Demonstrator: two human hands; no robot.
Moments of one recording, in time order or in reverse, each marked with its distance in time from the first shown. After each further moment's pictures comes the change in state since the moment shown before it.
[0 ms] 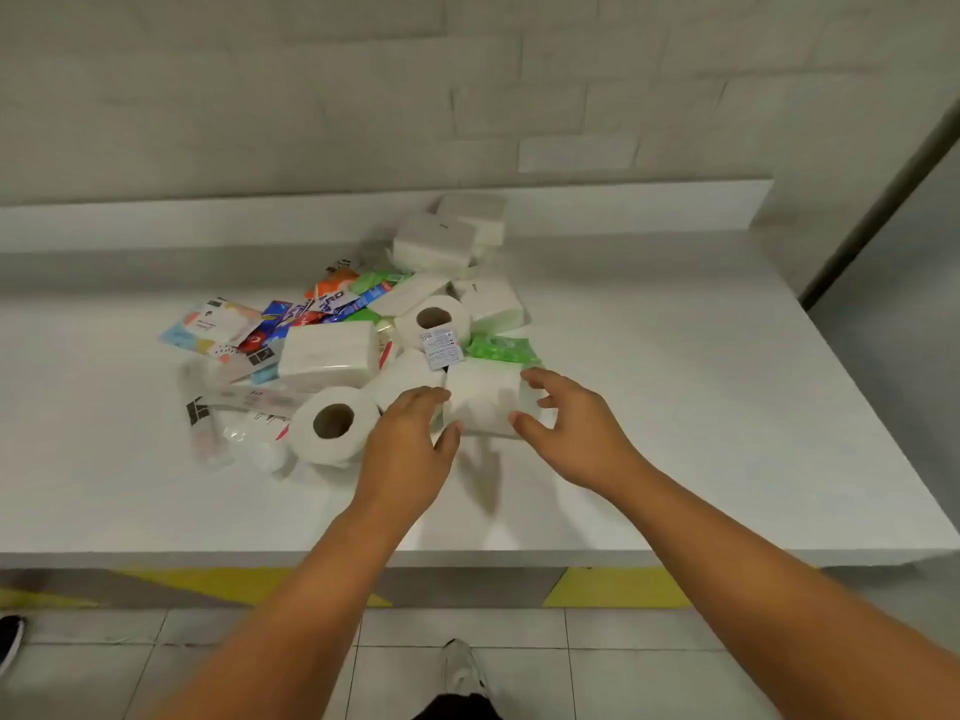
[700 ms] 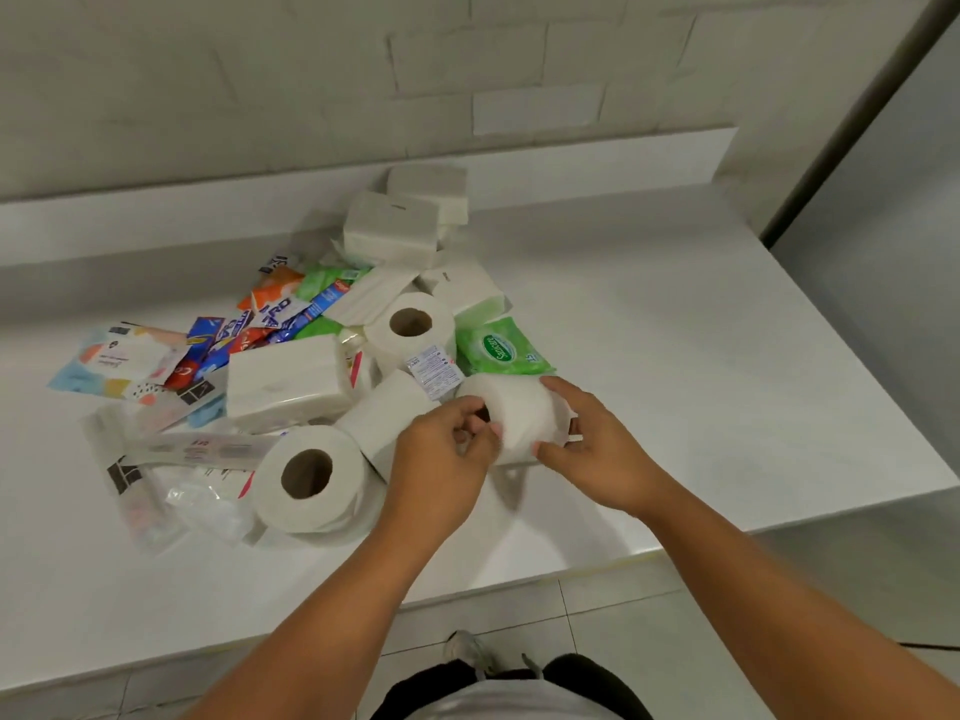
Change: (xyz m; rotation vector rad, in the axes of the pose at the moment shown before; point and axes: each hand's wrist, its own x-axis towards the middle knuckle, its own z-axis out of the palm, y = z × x) left_hand 0.039 -0.013 0.022 -0.420 -0.191 -0.091; right_hand 0.016 0.044 0.036 0.248 0.020 0.209
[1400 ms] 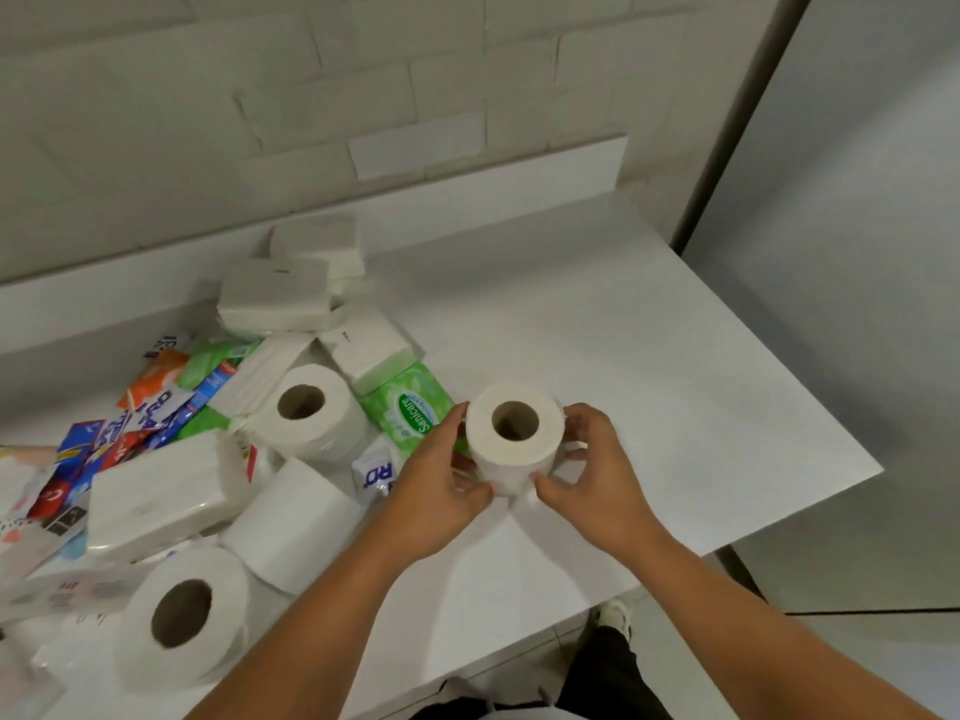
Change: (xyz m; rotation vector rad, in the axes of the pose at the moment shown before) left_hand 0.062 0.015 0.072 -0.063 -0.525 0.082; right_hand -0.002 0.054 -0.056 0.092 0.375 -0.020
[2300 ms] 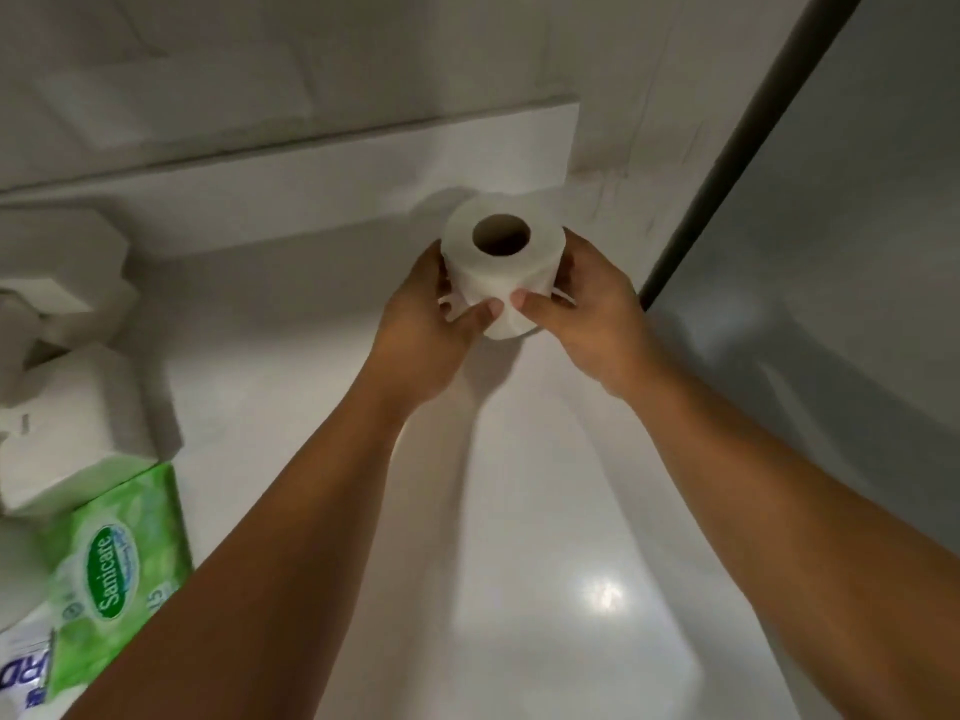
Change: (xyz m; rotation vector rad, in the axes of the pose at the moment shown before) left_hand 0.346 0.102 0.102 -0.050 0.363 0.056; right_hand 0.338 0.061 -0.176 0.236 -0.167 -0.148
